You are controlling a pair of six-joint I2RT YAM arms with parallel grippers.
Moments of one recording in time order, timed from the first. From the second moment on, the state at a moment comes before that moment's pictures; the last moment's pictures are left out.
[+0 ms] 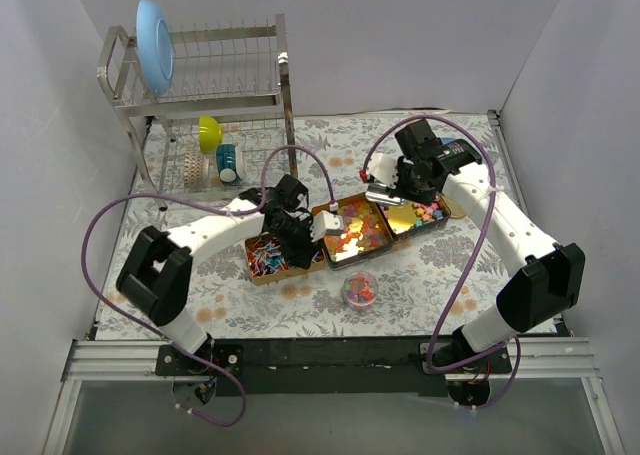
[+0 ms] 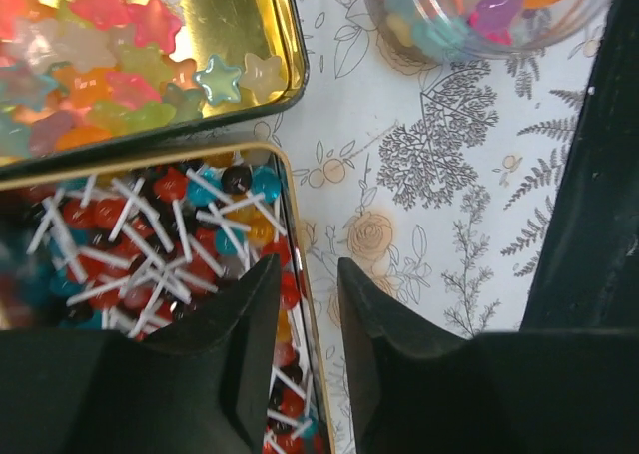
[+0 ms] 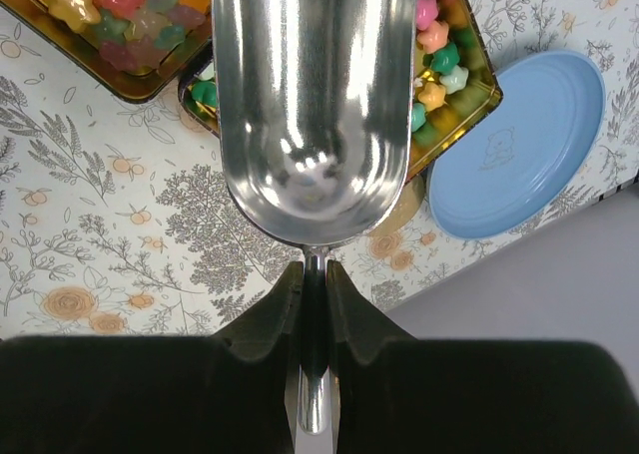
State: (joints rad) left arm -0.67 1.68 1.14 -0.73 0.53 0.65; right arm 0.48 1.53 1.51 -1.12 0.07 -0.86
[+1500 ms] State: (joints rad) left arm -0.07 1.24 1.03 -0.45 0.57 -0.25; right arm 0.87 1.78 1.89 -1.22 -0.20 -1.03
